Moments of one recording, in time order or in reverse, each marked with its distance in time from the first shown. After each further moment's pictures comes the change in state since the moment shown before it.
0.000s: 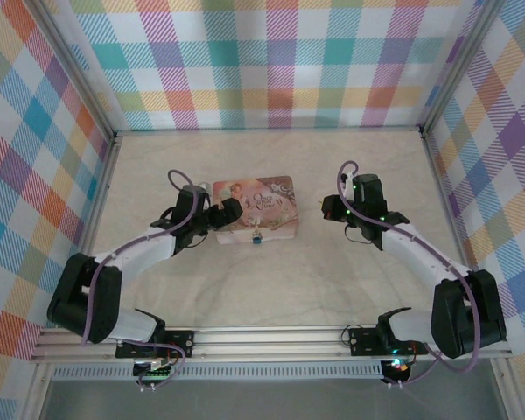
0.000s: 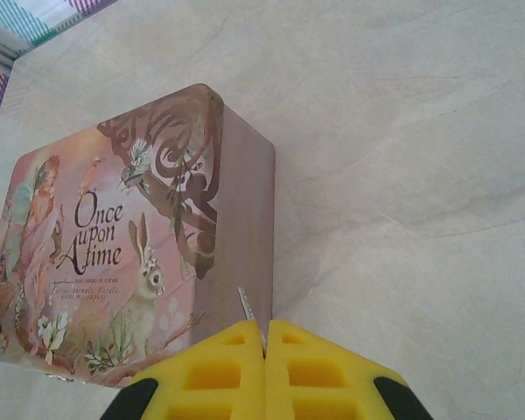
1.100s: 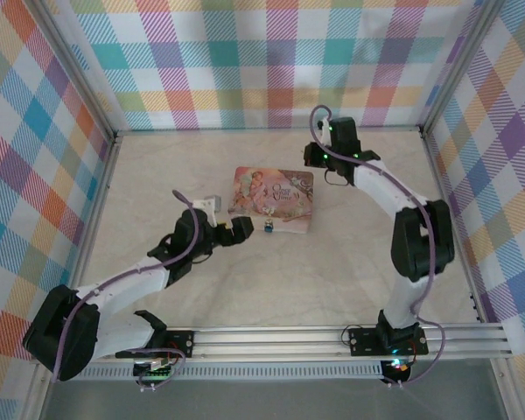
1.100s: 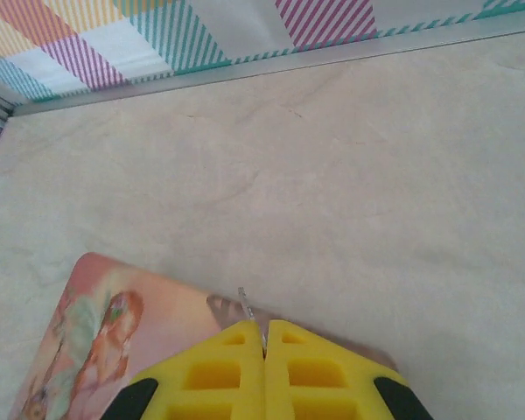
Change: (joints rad) left arm -0.193 -0.254 -0.261 0.256 -0.023 0.053; right arm 0.000 0.578 0.728 -0.127 0.022 -0.132
